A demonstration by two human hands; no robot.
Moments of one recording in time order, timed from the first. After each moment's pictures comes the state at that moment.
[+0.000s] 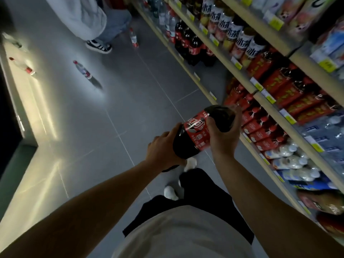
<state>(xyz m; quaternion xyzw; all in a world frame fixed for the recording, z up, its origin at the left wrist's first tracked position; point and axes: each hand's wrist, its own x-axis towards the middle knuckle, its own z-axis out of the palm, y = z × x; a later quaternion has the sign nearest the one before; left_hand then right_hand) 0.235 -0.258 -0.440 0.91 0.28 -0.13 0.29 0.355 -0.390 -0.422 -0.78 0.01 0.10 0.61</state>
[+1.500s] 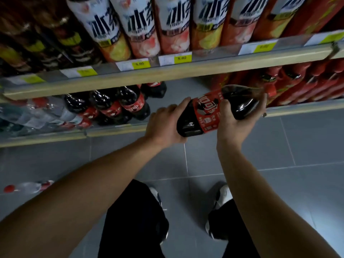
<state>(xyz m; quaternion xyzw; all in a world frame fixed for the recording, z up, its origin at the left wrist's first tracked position) 0.883 0.162 -0.807 0.91 -0.36 -0.12 0.13 0.793 0.015 -0.780 -0.53 0.44 -0.37 0.62</state>
